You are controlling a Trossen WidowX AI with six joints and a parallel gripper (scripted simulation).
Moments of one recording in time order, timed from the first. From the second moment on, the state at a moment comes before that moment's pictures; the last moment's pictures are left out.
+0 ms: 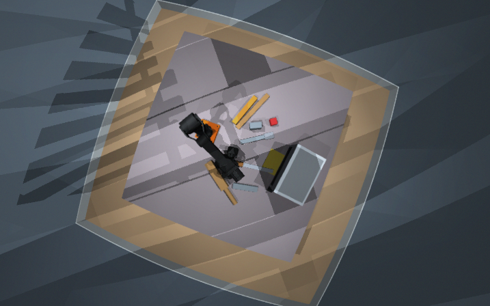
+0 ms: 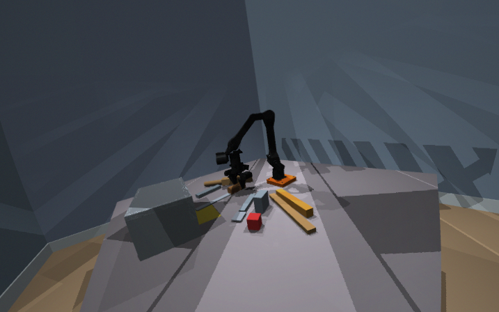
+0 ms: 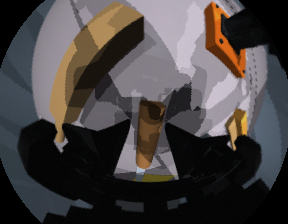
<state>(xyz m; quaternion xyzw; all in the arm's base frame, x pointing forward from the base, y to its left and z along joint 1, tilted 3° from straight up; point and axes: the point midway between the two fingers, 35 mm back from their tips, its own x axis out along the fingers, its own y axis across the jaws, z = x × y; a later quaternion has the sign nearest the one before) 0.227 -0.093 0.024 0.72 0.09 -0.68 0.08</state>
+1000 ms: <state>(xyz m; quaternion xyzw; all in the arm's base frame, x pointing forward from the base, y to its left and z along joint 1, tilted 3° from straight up) 0.234 -0.091 0.025 0.72 0.09 -0.68 0.08</state>
